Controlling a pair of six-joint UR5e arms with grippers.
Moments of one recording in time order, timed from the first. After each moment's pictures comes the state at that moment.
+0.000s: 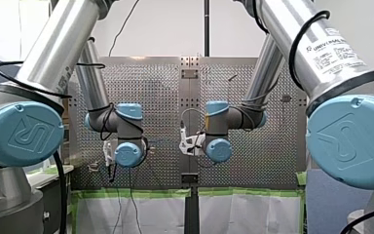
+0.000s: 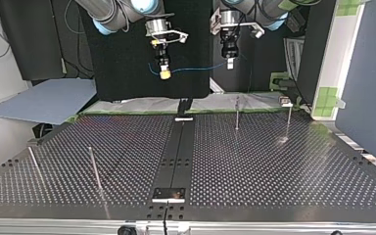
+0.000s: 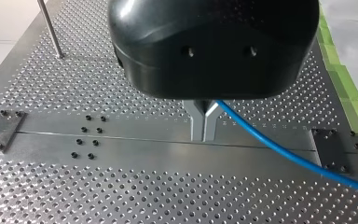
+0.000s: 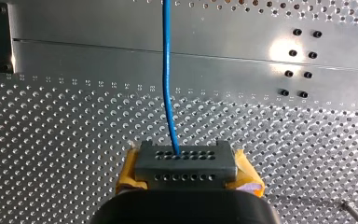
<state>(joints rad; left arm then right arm) -0.55 -1.99 -2.39 -1.89 -2.15 -1.63 2.37 -1.00 2.02 -1.04 1.83 1.47</state>
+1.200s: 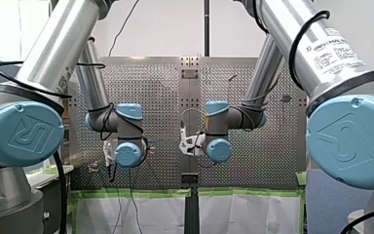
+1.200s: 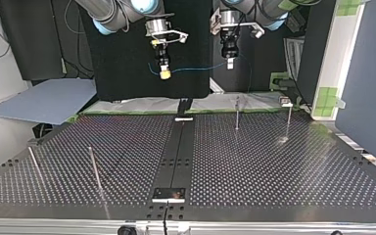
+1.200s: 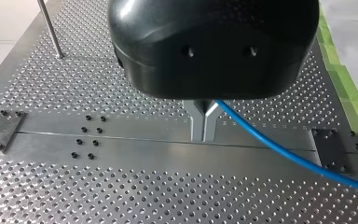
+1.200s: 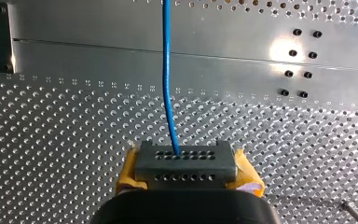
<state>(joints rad) -0.55 -1.99 -2.39 -1.89 -2.15 -1.63 2.37 -1.00 2.02 -1.04 1.83 1.47</state>
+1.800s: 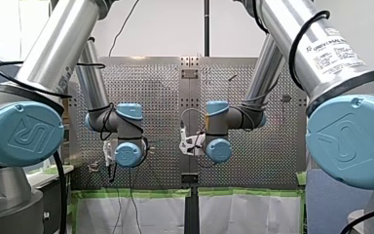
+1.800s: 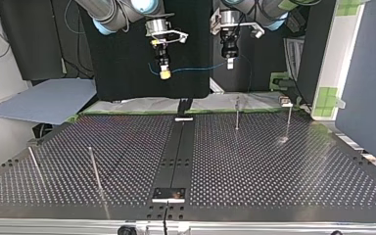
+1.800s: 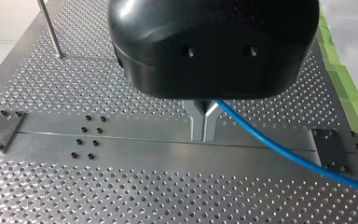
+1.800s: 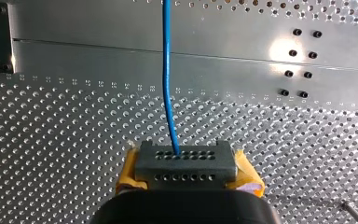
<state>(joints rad) -0.55 -1.99 -2.39 -1.89 -2.15 -1.63 2.37 -1.00 2.02 -1.04 1.83 1.47</state>
